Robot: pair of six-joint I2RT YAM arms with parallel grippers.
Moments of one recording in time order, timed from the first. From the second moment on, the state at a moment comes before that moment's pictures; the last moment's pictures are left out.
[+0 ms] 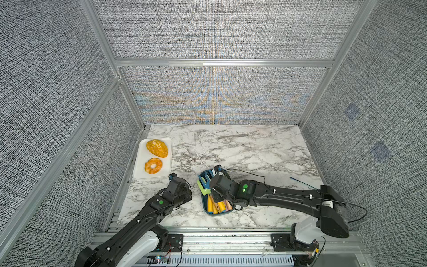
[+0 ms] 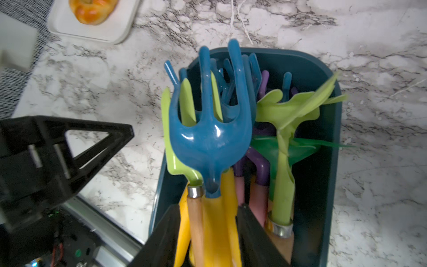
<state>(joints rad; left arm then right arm) -0.57 0.82 0.43 -0.52 -0.02 -0.88 1.19 1.55 1.16 -0.53 0.29 0.75</state>
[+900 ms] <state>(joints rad) -0.57 0.82 0.90 -0.75 -0.27 -0.65 1.02 1.29 1.12 -0.40 0.48 0.34</state>
